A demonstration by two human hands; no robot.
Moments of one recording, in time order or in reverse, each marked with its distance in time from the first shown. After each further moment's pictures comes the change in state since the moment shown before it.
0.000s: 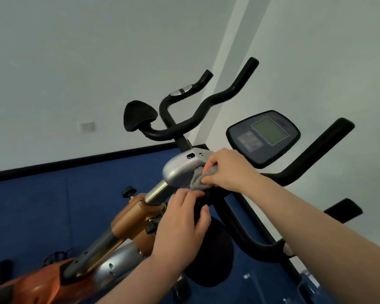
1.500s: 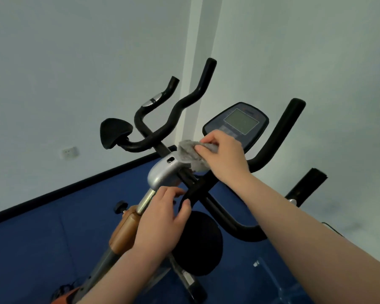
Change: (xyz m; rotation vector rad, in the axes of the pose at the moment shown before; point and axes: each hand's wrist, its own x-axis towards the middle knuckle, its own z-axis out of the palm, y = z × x) left_hand 0.016 -0.009 -0.018 0.046 -0.108 0.012; right_hand -0.024 0.011 -0.006 0.440 0.570 0.140
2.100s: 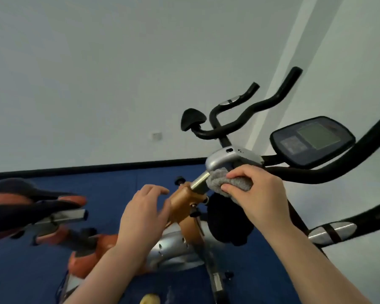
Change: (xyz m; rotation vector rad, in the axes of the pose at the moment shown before) left_hand -0.103 -0.011 -0.059 0.342 0.350 -0.357; right_hand -0.095 -0.011 -0.015 0.111 -0.192 -0.375
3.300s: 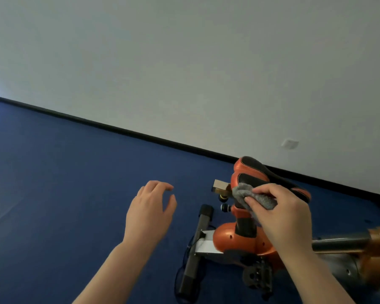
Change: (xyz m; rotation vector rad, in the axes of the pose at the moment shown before) left_hand -0.189 -0.396 -0.384 0.176 0.290 -0.431; right_hand -0.141 -0.423 0.327 0.138 -0.176 -0.242
